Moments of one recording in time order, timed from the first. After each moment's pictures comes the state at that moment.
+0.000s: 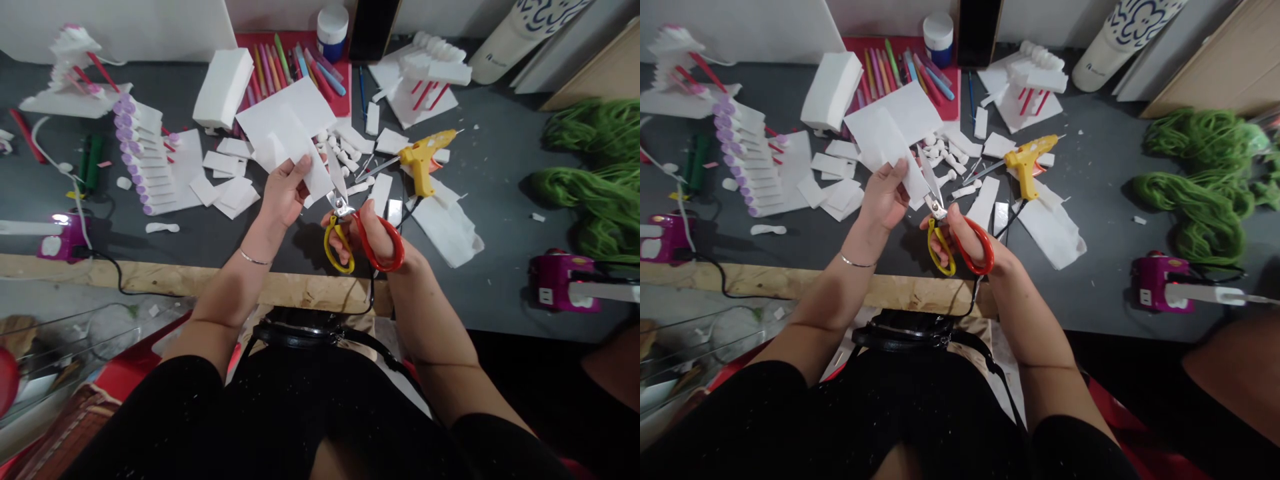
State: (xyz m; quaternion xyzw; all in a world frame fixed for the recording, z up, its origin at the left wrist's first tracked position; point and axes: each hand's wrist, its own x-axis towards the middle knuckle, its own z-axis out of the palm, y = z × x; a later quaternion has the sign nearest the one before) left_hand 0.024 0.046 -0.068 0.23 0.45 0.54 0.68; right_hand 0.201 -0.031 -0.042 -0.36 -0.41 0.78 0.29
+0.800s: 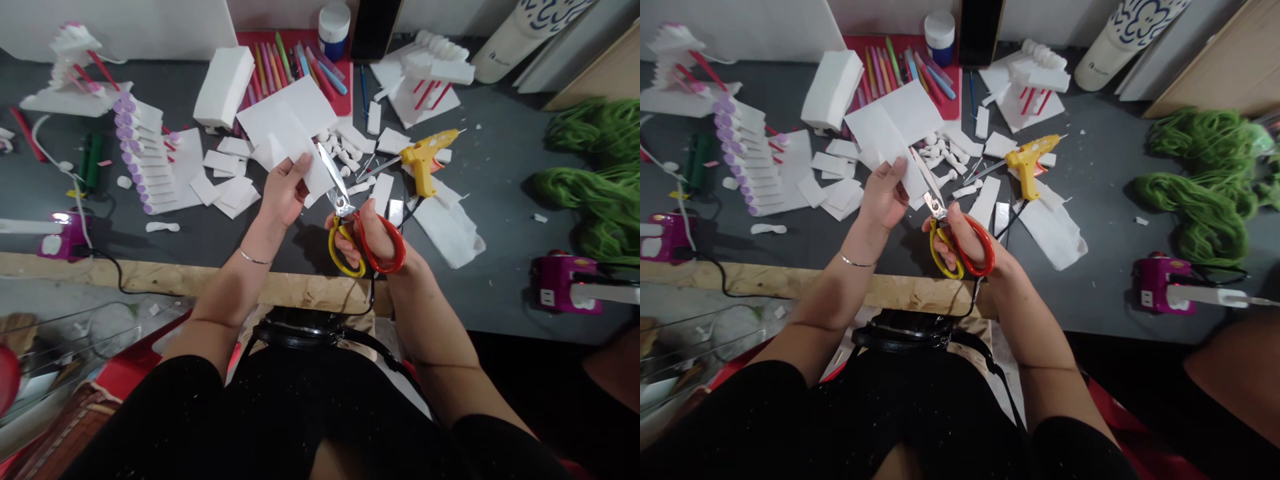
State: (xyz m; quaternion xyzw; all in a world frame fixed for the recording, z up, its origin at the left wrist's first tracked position) left_hand 0.020 0.050 -0.079 0.25 0.45 0.56 0.65; right_hand 0.199 -0.030 -0.050 -0.34 -0.41 0.80 0.29
